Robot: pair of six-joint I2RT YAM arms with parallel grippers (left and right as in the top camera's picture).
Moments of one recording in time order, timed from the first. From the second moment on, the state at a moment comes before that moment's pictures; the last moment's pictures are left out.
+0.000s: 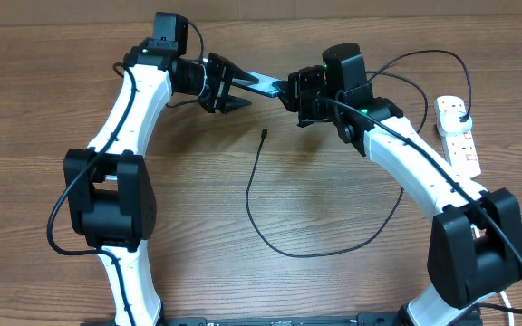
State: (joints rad) left arm -0.13 2.14 1.82 -0.81 0.93 -1.22; right arm 0.37 1.80 1.33 -0.15 -0.41 1.77
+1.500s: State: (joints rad) left arm -0.09 2.14 1.82 -0.75 0.83 -1.25; right arm 0.32 1.78 1.33 -0.24 -0.50 1.42
